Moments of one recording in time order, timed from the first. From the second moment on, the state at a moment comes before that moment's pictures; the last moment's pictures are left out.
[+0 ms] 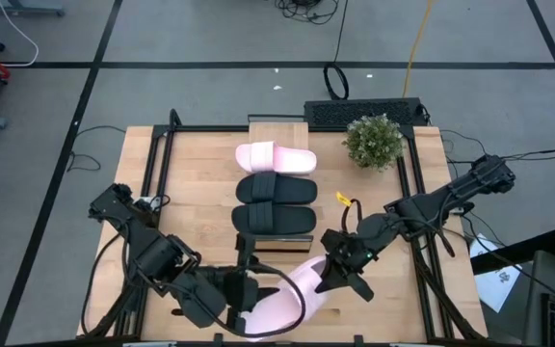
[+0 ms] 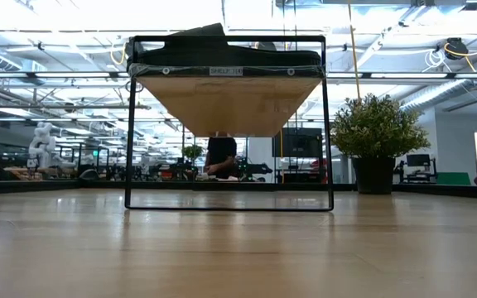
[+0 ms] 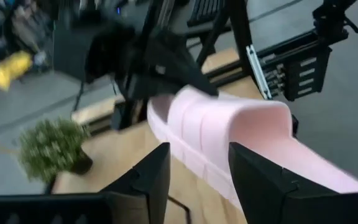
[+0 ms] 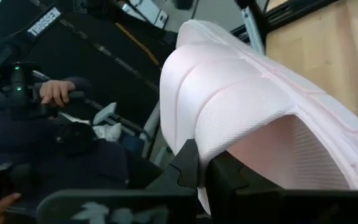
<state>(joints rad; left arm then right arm) -0.67 1.85 2.12 -0.86 -0.63 0.01 0.46 1.38 1.29 -0.25 -0.24 0.78</state>
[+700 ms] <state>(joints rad) -0.68 1.86 2.12 -0.74 -0.63 0.31 0.33 1.39 1.29 -0.11 -0.48 0.99</state>
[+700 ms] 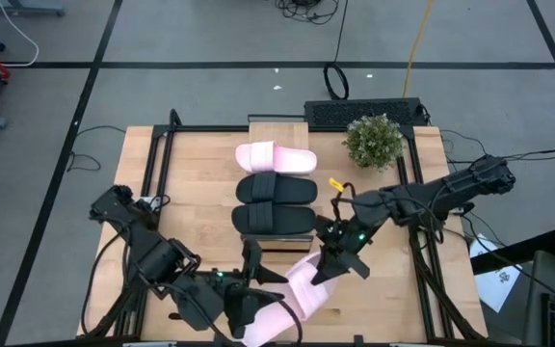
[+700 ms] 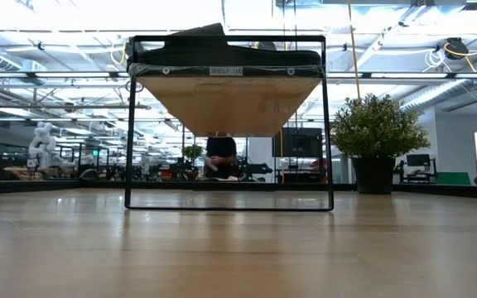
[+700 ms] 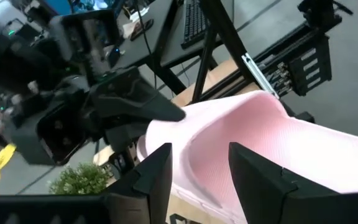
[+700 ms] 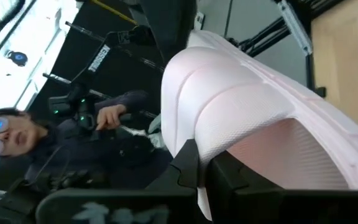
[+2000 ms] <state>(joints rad) -0.64 1.88 2.12 -0.75 -0.57 0.29 0.27 1.53 1.29 0.25 -0.68 1.24</state>
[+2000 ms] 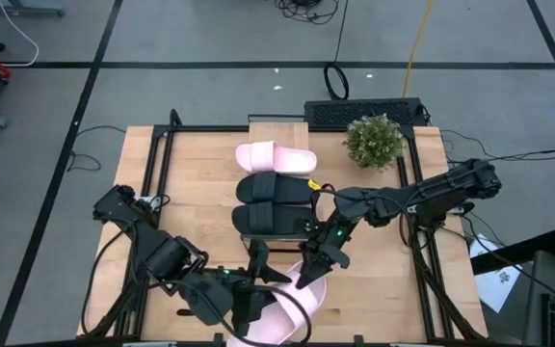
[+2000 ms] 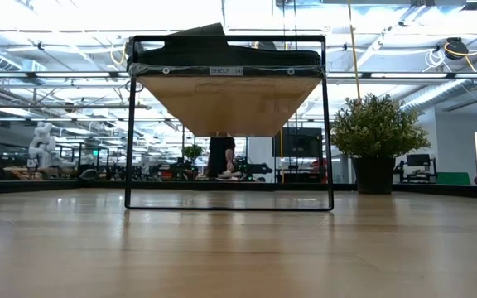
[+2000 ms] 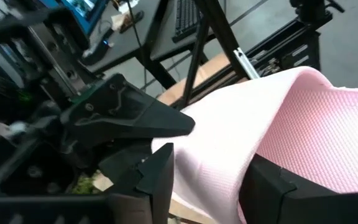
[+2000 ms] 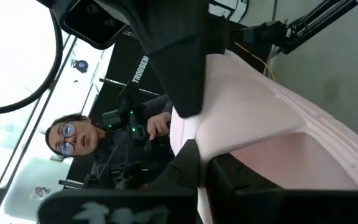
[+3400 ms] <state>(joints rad) -0.83 1.88 2.12 -1.07 -0.99 -0.36 0.27 1.43 1.30 0.46 -0.54 0.79</state>
